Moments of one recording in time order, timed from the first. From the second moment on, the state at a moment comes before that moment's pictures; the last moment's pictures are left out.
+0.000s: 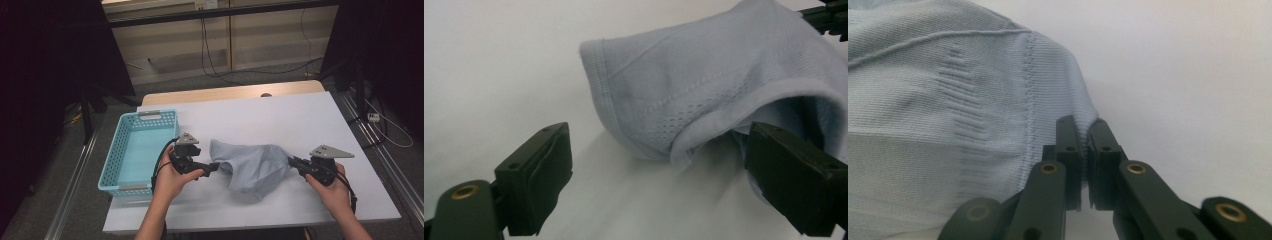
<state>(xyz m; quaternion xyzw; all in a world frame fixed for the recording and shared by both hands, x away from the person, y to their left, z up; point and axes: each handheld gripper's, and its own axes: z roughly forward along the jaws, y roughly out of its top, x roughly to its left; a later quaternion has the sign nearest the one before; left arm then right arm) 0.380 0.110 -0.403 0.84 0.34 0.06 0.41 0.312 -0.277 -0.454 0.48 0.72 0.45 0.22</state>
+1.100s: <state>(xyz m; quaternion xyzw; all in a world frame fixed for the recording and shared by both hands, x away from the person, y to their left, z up) 0.385 0.093 -0.433 0.86 0.34 0.07 0.37 0.303 -0.287 -0.451 0.49 0.71 0.45 0.22</state>
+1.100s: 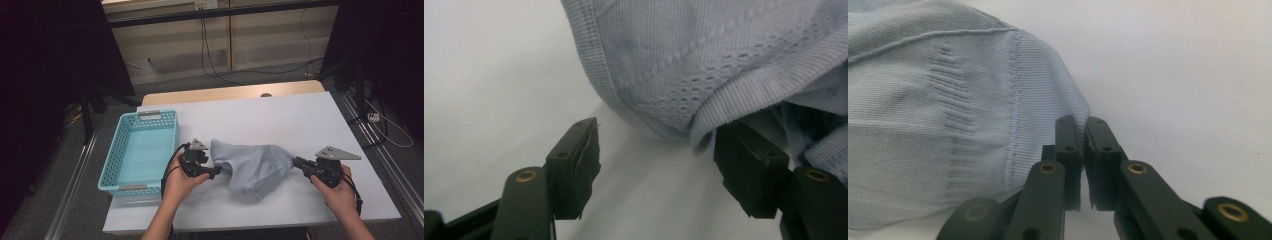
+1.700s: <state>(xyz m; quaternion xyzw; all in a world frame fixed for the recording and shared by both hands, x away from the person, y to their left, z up) 0.397 0.092 -0.438 0.85 0.37 0.04 0.38 0.308 -0.280 -0.437 0.48 0.71 0.46 0.23</state>
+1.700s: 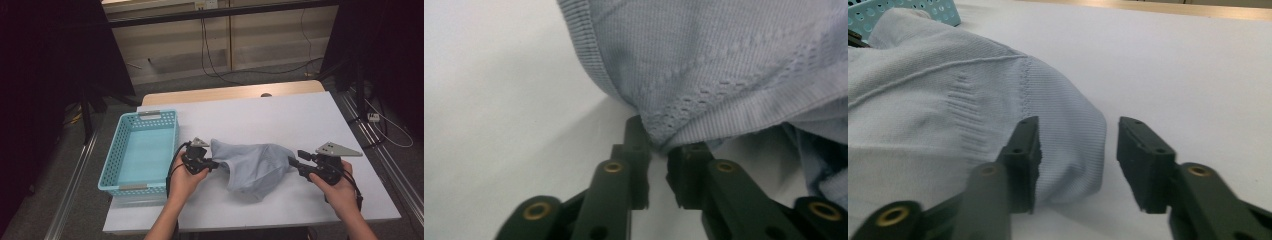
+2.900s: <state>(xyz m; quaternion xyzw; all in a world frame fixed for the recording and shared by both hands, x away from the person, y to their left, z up) 0.422 0.070 -0.349 0.83 0.32 0.07 0.45 0.350 -0.218 -0.388 0.42 0.74 0.48 0.21</state>
